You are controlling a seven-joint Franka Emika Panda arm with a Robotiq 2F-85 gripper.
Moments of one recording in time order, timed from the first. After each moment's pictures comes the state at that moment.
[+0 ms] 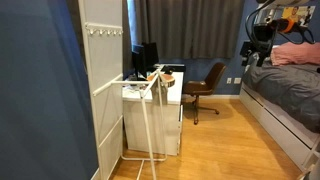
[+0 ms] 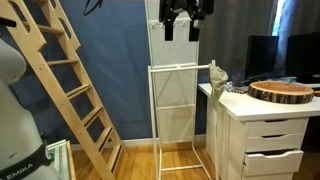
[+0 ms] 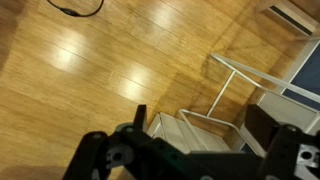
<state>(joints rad) -0.15 -0.48 -0.29 -2.30 -0.05 1.81 -0.24</state>
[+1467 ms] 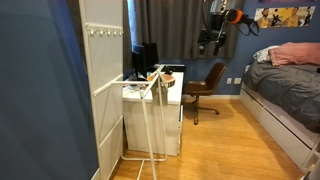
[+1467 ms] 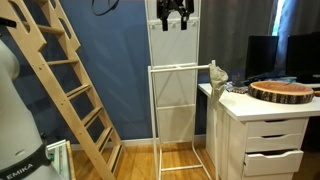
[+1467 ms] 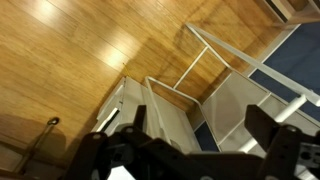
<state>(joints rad) 0.00 -0.31 -0.10 -2.08 0.09 1.88 -0.12</state>
